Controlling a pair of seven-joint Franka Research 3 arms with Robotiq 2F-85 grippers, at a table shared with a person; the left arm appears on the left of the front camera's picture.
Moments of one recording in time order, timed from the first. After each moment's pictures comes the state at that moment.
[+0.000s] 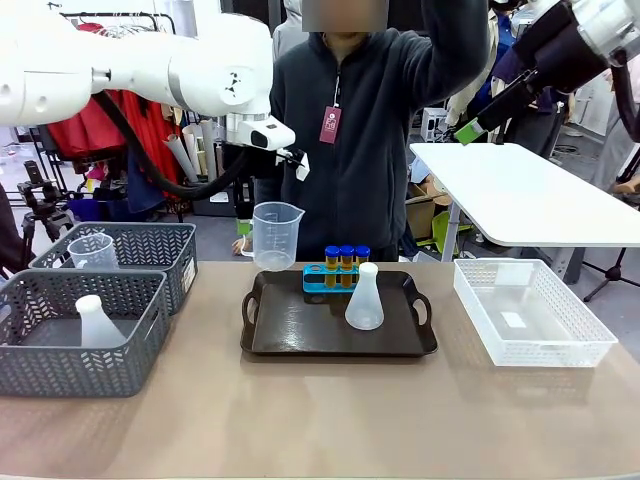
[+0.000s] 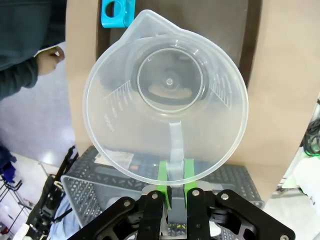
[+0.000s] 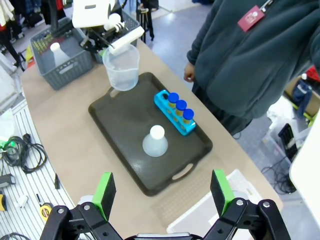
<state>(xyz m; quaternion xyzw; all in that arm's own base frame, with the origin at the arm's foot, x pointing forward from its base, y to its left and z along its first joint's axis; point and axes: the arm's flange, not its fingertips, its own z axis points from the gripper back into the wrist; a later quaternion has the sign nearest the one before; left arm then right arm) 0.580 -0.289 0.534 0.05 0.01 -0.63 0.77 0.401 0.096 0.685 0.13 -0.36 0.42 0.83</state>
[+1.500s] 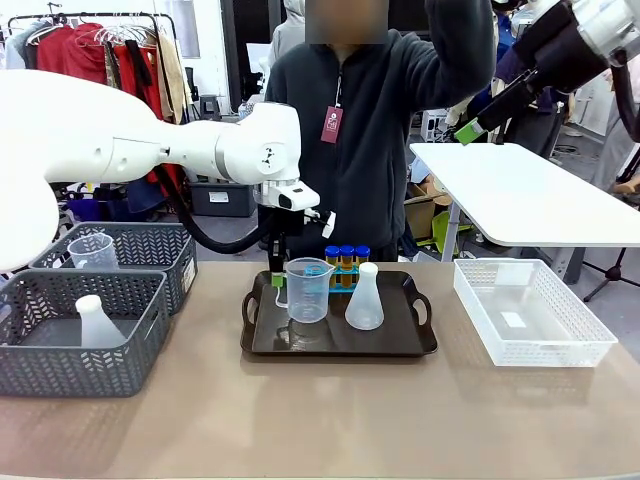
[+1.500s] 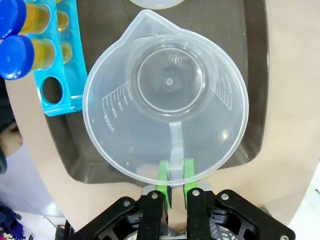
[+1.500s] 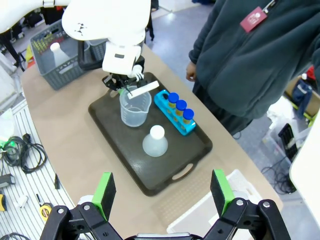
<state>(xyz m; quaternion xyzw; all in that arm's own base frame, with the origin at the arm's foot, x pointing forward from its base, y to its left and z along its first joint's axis) 0.611 -0.339 0.408 -0.03 0.04 -0.71 0.70 0.401 0.096 0.685 0.13 -0.36 0.42 0.83</state>
